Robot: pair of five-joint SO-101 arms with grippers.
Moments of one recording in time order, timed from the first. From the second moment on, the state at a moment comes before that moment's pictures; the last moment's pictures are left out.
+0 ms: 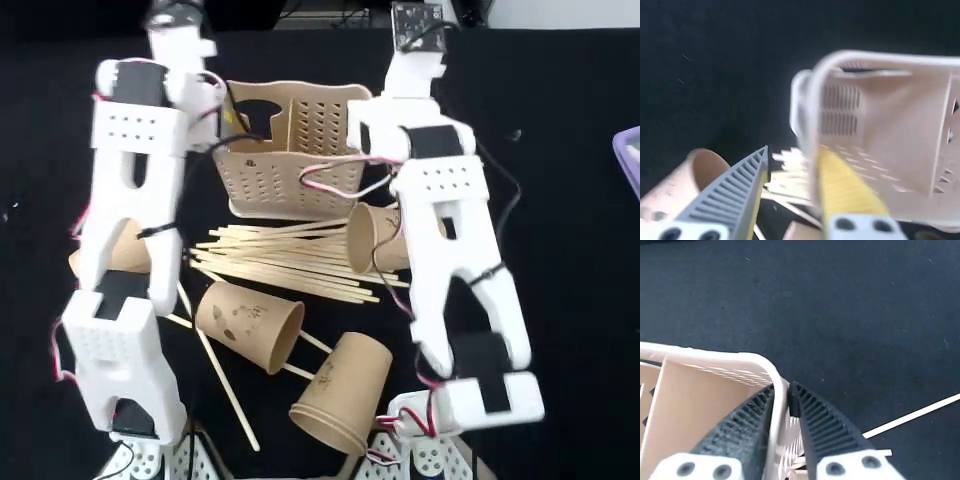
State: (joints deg) left arm -0.2 20.8 -50.2 99.3 4.8; right arm -6.9 1.5 -0.3 53.8 -5.2
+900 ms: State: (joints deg) left arm -3.4 21.2 -63.9 94.7 3.6; right arm -6.9 6.7 -20.3 64.3 -5.1
